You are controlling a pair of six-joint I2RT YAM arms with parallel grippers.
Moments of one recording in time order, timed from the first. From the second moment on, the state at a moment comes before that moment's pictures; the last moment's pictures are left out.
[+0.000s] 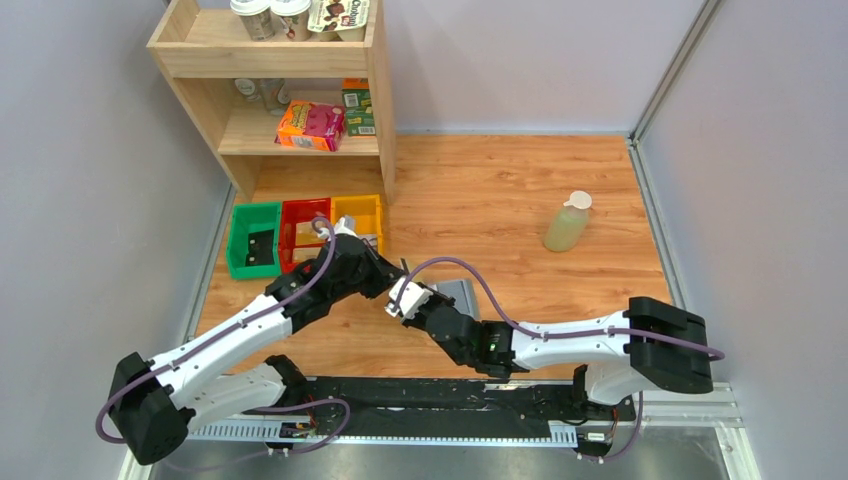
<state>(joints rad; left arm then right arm) -0.76 0.97 0.69 -0.33 -0.07 -1.24 1.38 1.42 0.68 0.41 0.69 -0.24</state>
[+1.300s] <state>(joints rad) -0.76 0.88 0.27 0.64 0.16 -0.92 0.89 0.71 0.37 0.31 0.12 0.84</state>
